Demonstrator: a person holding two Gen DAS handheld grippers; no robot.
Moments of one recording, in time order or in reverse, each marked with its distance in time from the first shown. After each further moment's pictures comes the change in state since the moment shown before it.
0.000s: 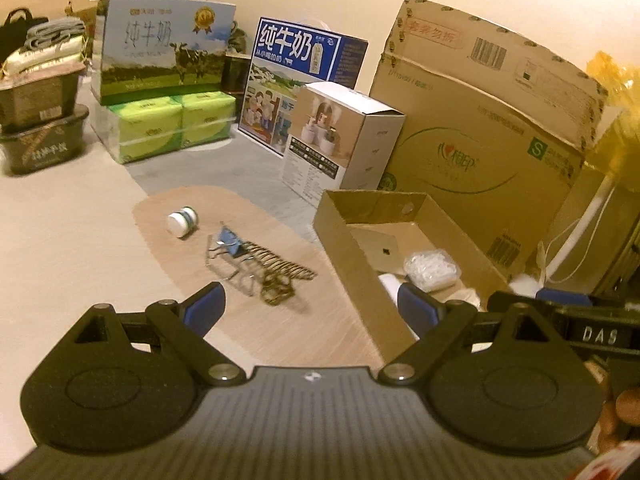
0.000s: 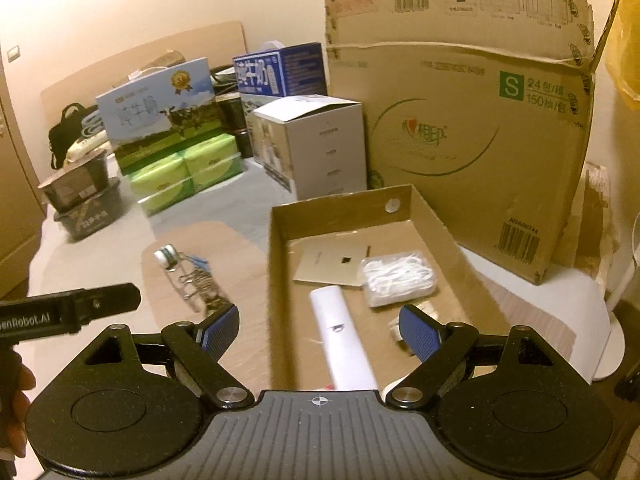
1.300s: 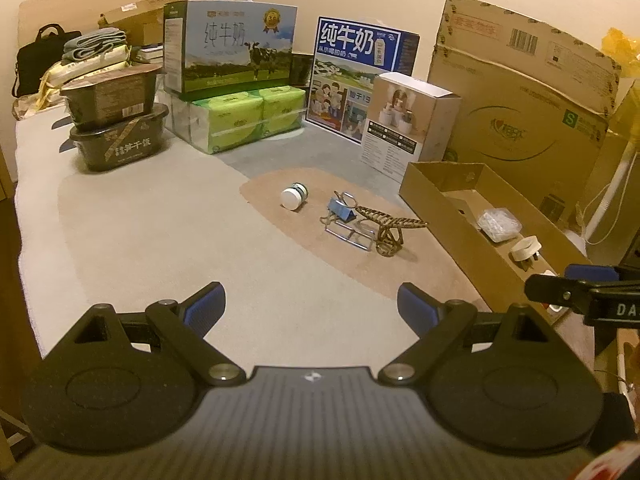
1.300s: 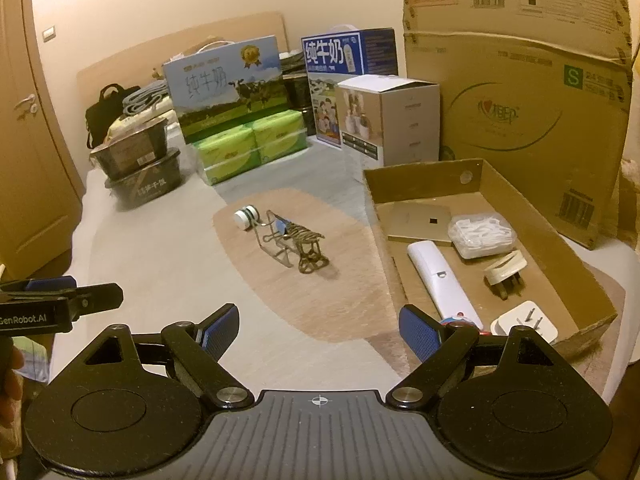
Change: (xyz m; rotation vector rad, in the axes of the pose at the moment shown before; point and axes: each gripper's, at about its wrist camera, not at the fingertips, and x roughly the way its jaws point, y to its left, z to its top) left arm -0.068 0.098 -0.032 0.064 0.021 0.096; right arm -0.008 0.092 -0.050 -0.037 0.016 0.061
